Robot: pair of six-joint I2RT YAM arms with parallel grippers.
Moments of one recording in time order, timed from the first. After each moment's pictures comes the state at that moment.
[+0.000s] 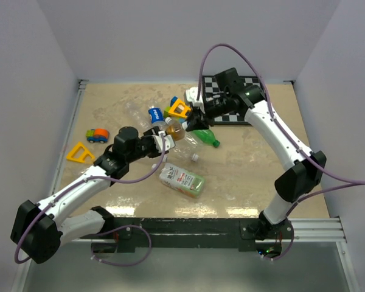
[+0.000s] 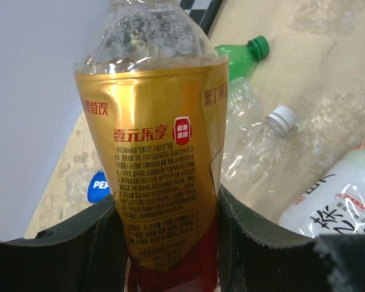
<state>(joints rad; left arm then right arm) -0.59 1.07 0.70 0.07 0.27 0.65 0.49 1.69 1.78 -0.92 -0.92 -0.81</state>
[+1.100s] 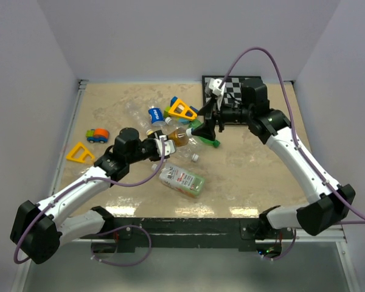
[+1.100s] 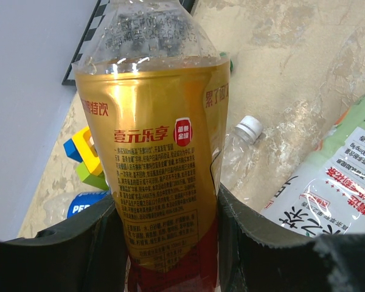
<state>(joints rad) -0.59 1.07 0.69 0.05 0.39 0.66 0.45 1.34 1.40 -0.47 -0.83 -0.25</state>
